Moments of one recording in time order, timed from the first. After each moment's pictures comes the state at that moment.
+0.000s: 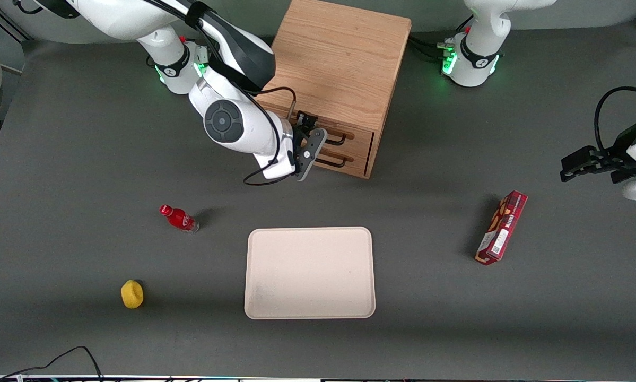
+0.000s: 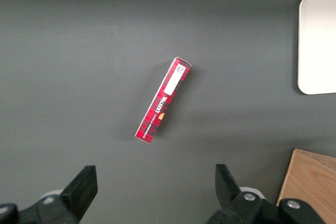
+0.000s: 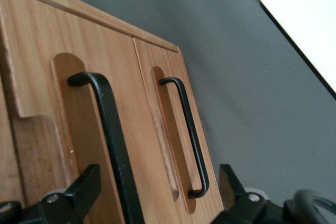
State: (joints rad) arm 0.04 0.47 0.75 -1.68 0.16 2.01 -0.27
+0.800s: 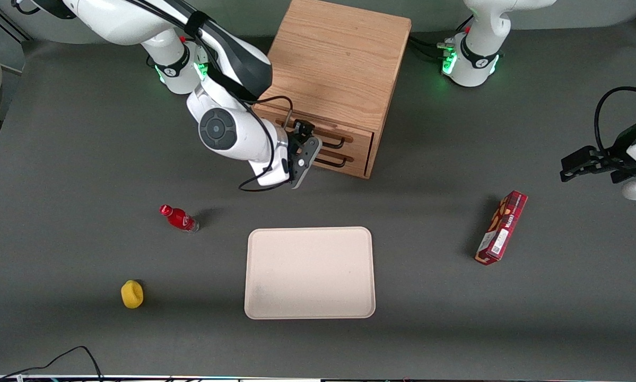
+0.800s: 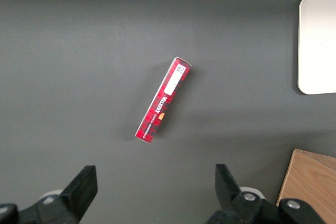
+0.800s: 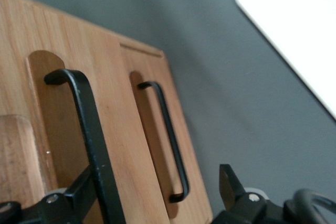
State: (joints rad) arm 0.03 0.48 0.71 -1.68 0.16 2.04 -0.28
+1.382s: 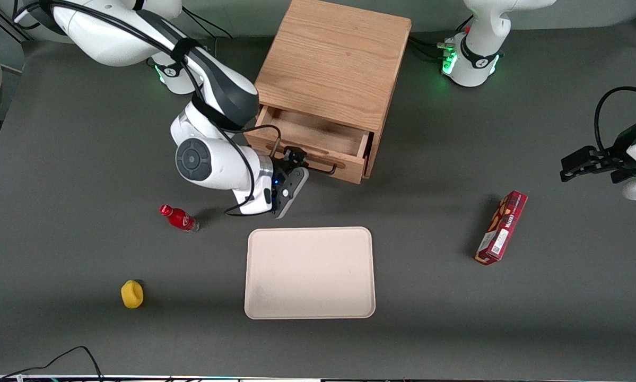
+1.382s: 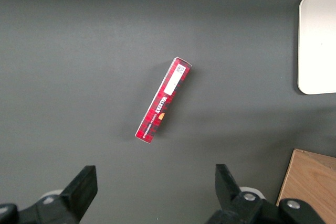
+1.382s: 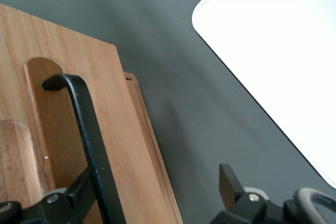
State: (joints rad) arm 0.03 0.59 0.66 -1.53 0.13 2.01 -0.29
